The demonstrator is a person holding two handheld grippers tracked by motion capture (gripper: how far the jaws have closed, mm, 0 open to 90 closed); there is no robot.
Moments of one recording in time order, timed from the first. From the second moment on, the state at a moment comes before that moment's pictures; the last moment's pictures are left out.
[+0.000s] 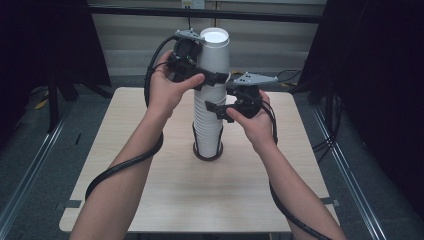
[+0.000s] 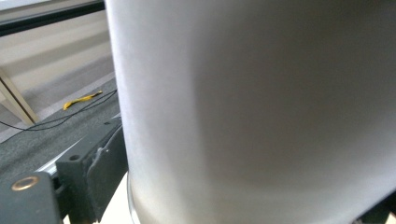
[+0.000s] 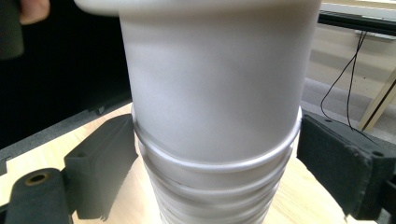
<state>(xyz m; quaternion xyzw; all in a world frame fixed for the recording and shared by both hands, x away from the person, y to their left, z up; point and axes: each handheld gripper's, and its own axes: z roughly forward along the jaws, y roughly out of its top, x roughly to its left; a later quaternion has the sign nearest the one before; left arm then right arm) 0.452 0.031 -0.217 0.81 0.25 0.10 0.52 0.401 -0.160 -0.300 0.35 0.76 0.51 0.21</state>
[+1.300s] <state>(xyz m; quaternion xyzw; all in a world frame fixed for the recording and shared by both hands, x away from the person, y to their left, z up) 0.451 0.047 -0.193 0.78 0.26 0.10 0.55 0.397 -0.165 -0.304 0.34 0.76 0.50 0.22</state>
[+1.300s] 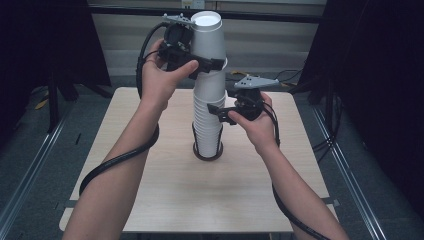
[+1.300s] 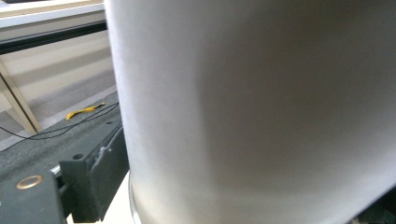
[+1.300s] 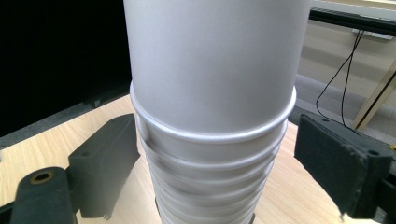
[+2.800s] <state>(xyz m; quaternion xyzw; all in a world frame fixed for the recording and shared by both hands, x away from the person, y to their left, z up) 0.445 0.052 -0.174 0.77 0.26 0.11 0.58 0.396 -0.169 -0.309 0.35 0.76 0.50 0.22</state>
